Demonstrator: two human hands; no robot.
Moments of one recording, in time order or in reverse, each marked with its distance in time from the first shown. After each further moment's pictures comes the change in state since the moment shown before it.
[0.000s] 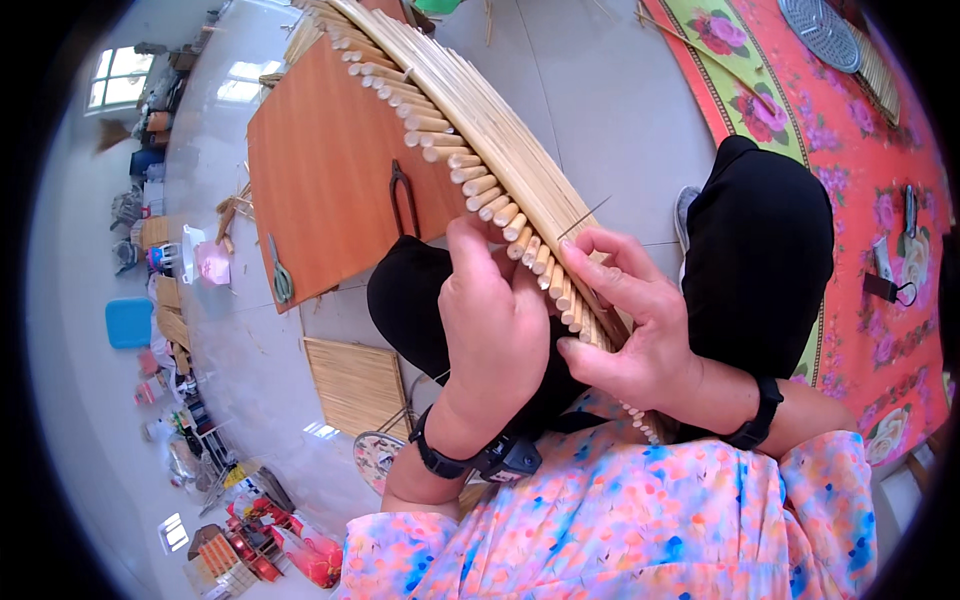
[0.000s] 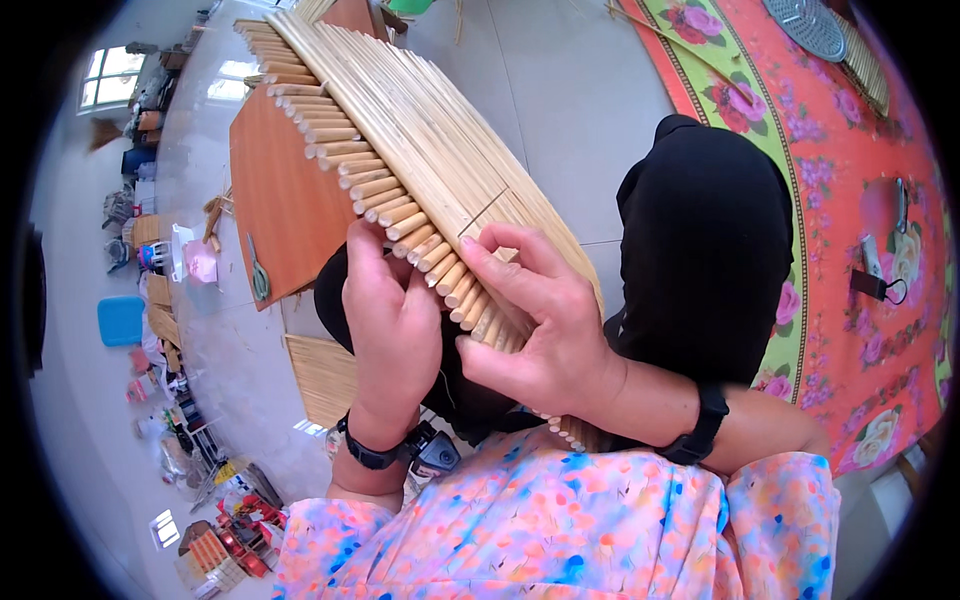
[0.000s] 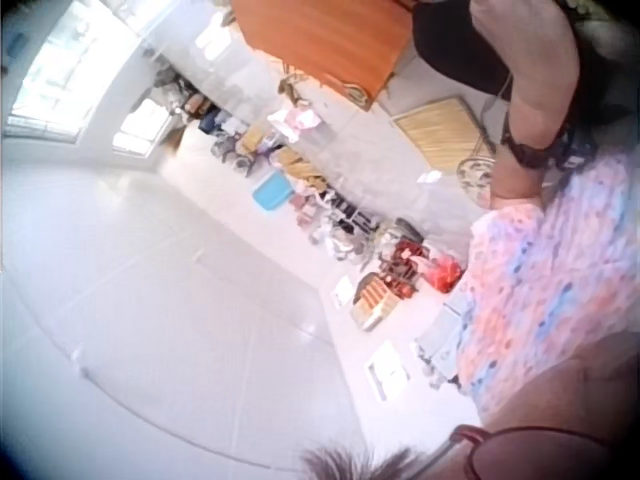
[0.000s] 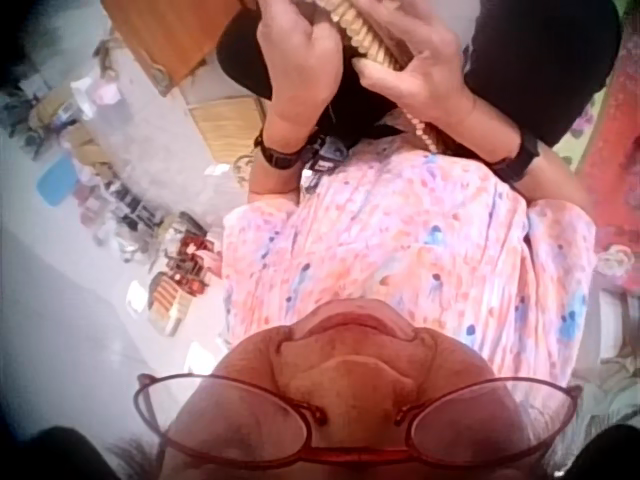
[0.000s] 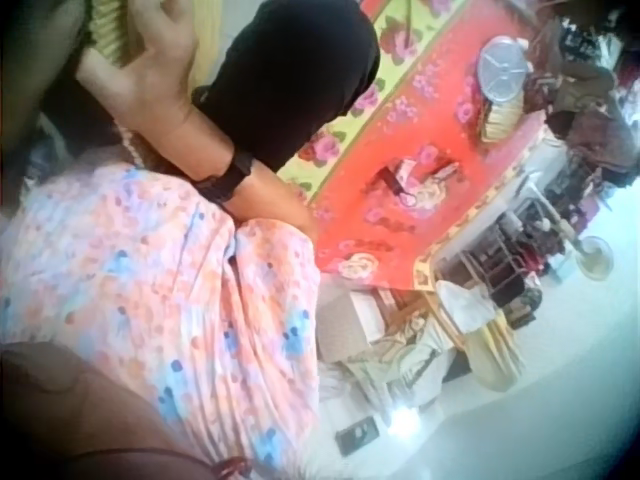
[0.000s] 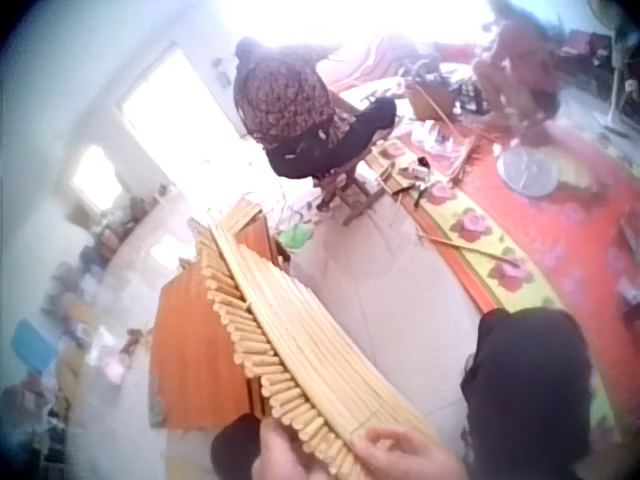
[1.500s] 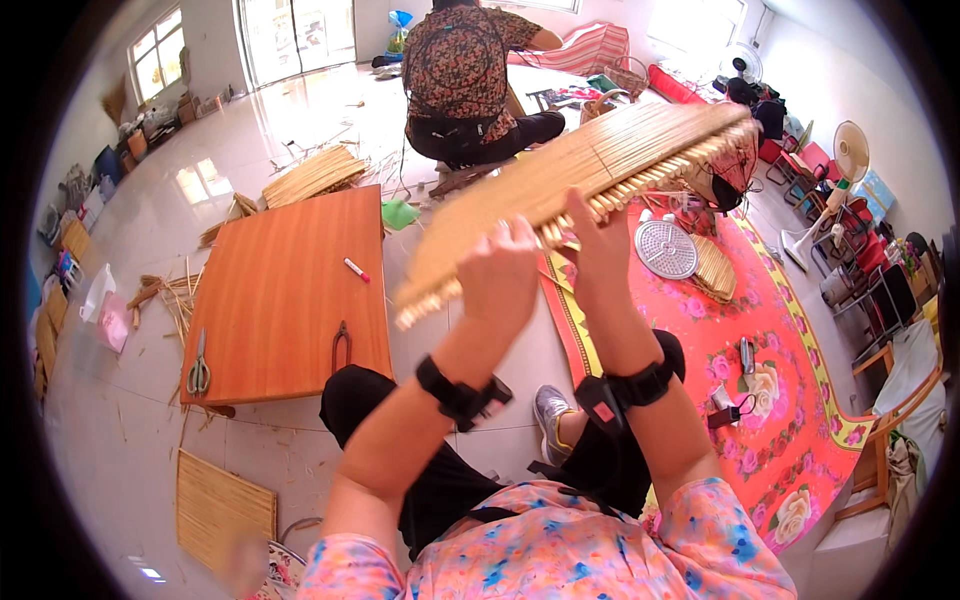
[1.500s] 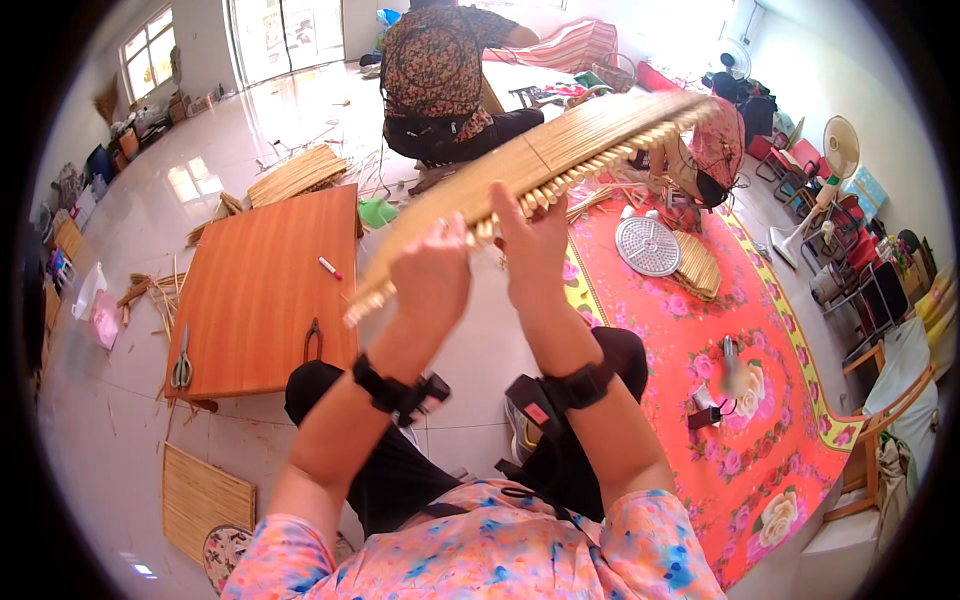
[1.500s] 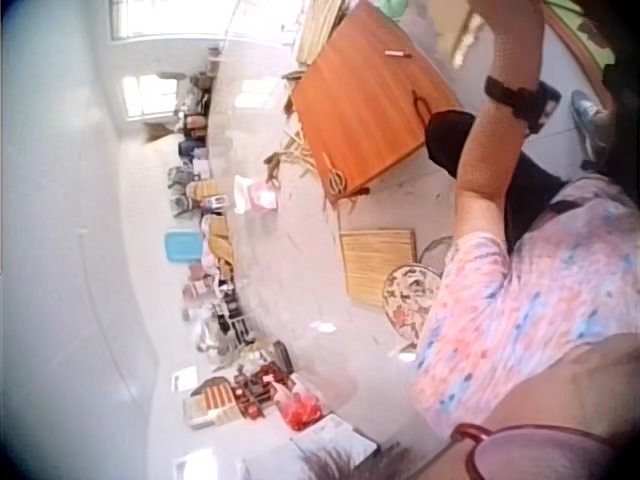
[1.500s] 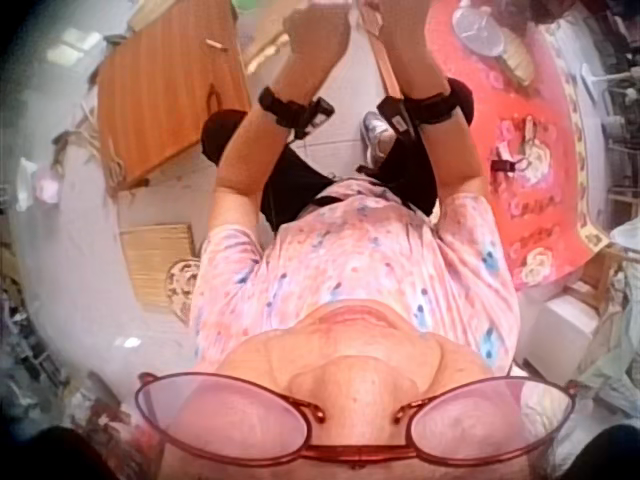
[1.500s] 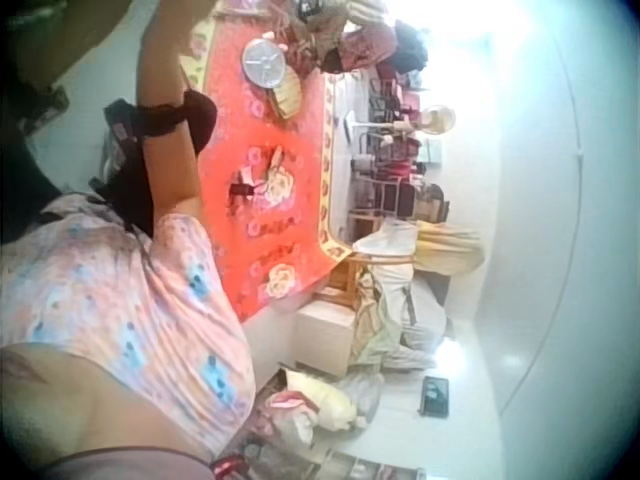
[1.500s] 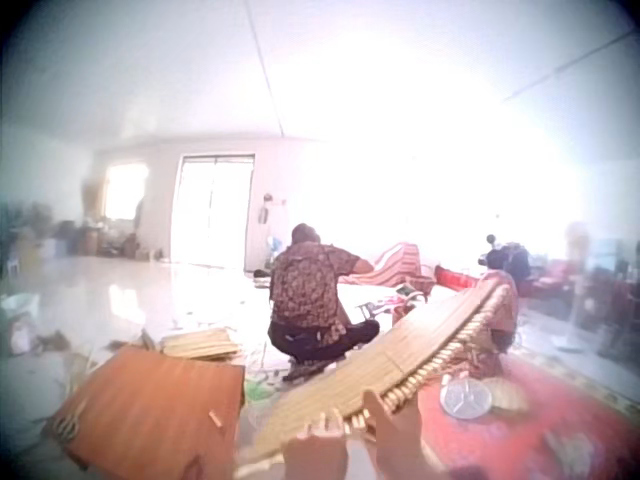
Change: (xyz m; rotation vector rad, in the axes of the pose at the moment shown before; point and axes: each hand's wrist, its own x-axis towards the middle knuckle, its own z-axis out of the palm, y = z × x) left_hand 0.077 0.092 0.022 0.678 0.574 0.666; right_hand 0.130 -0.133 -0.046 0.164 0.446 -0.161
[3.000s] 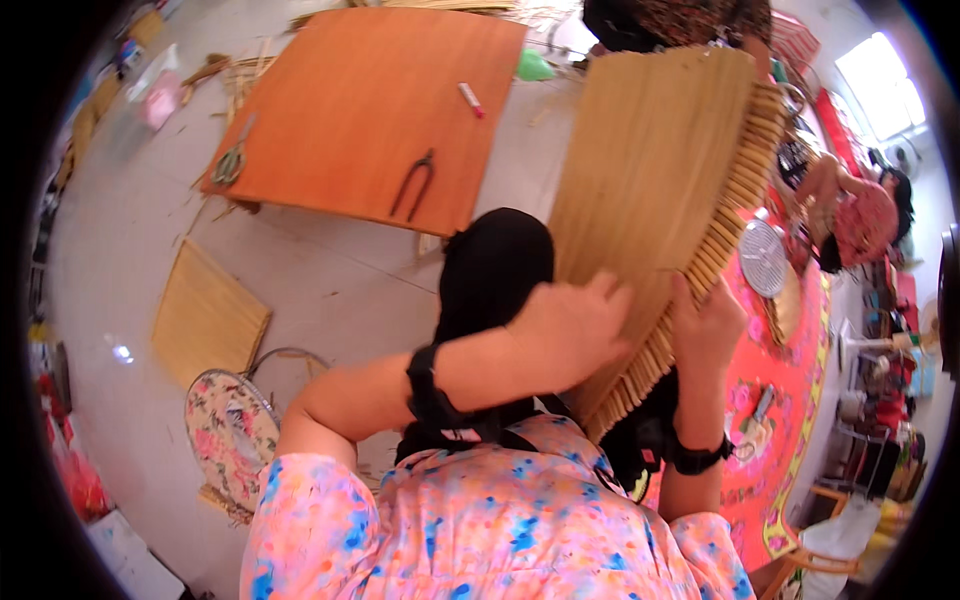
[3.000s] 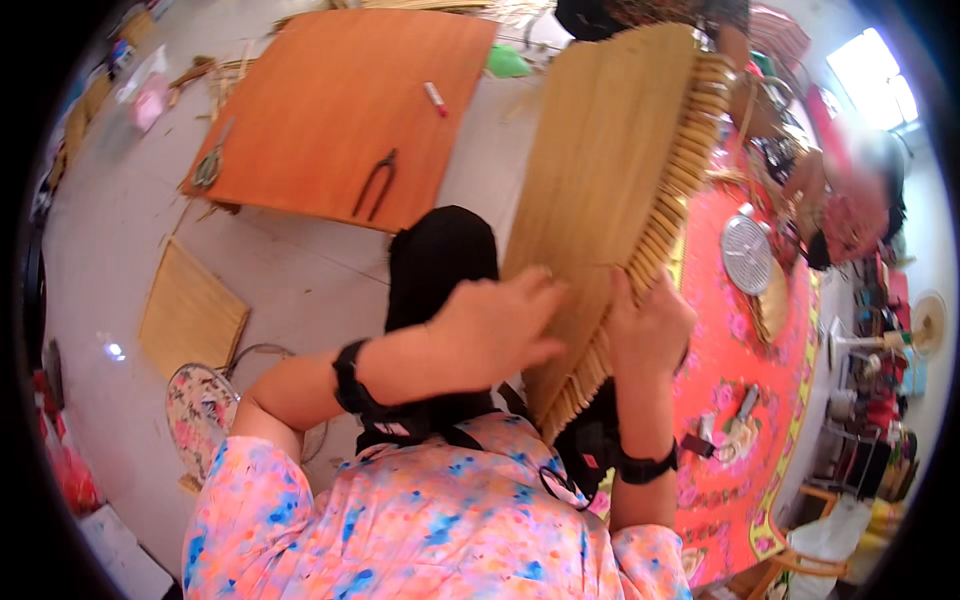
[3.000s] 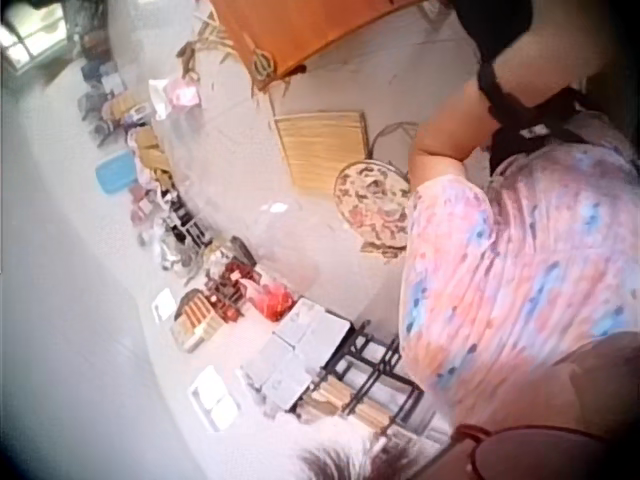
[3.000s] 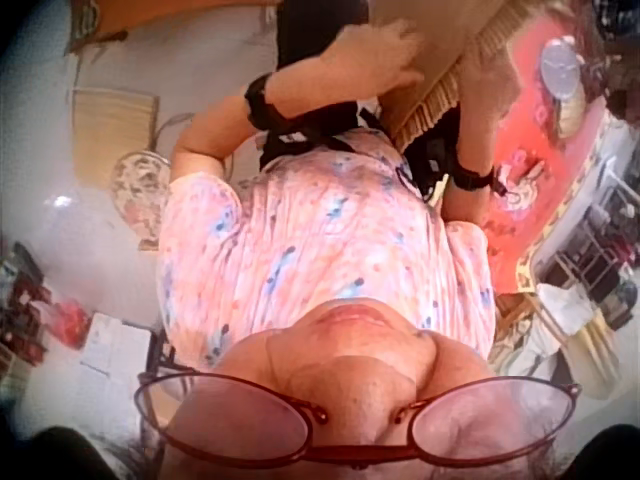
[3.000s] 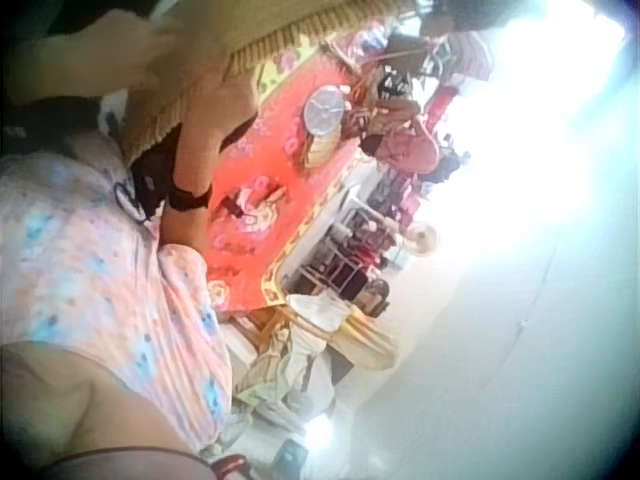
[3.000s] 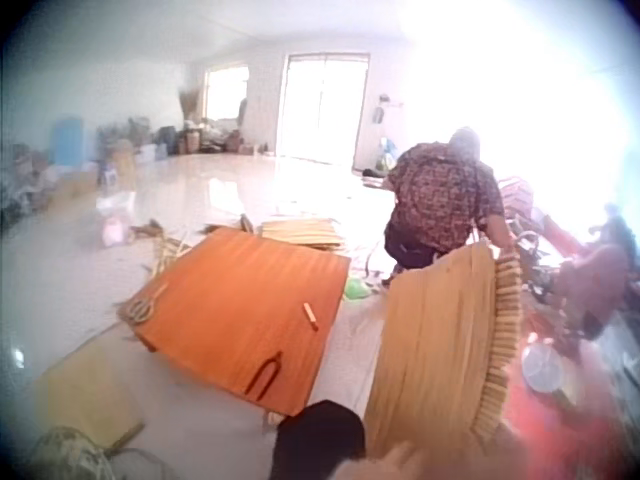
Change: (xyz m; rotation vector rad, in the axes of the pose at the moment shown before) left_hand -0.120 -0.051 -0.052 -0.501 -0.726 -0.054; right_hand -0.074 0.059 -0.038 -1.262 -0.315 -0.312
